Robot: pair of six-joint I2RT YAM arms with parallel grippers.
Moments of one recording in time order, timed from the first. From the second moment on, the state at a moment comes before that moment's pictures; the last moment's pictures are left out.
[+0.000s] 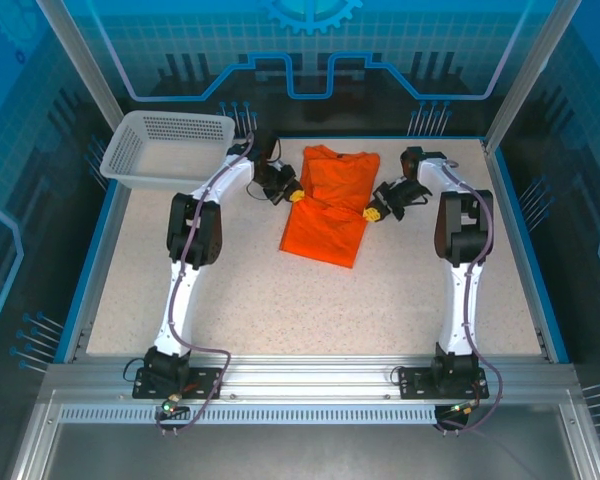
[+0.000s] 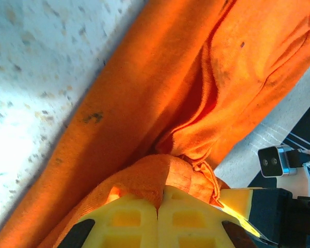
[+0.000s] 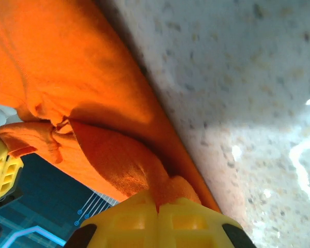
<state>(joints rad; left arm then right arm) -0.25 2.49 2.20 -0.85 0.63 -0.96 0.04 2.36 1.91 -1.12 -0.74 0.70</state>
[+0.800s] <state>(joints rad) -0.21 2.41 2.14 -0.85 0.46 -0.94 0.04 2.36 1.96 -1.12 -0.70 0.73</state>
